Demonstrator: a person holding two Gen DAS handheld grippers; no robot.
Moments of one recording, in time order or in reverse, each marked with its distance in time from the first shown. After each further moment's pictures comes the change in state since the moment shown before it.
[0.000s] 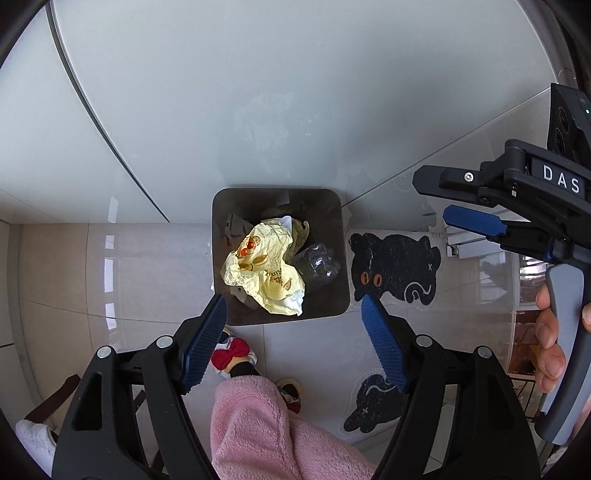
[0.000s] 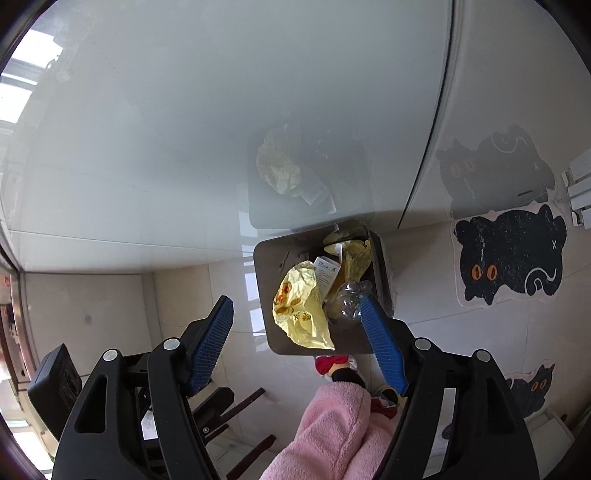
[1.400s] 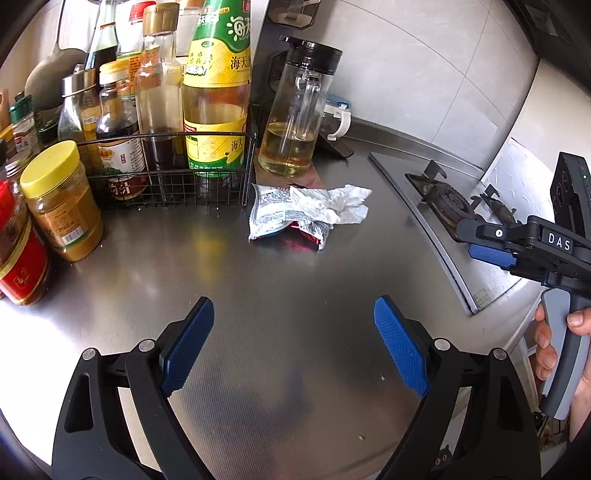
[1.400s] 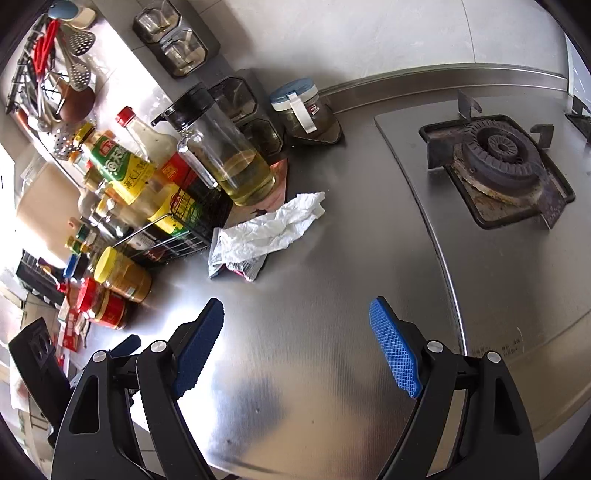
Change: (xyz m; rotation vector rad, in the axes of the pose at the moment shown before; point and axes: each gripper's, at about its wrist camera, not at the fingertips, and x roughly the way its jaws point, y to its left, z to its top) left arm -0.273 -0.027 0.276 0.207 -0.484 -0.017; right arm -0.261 0.143 0.211 -0.118 -0.455 0.089
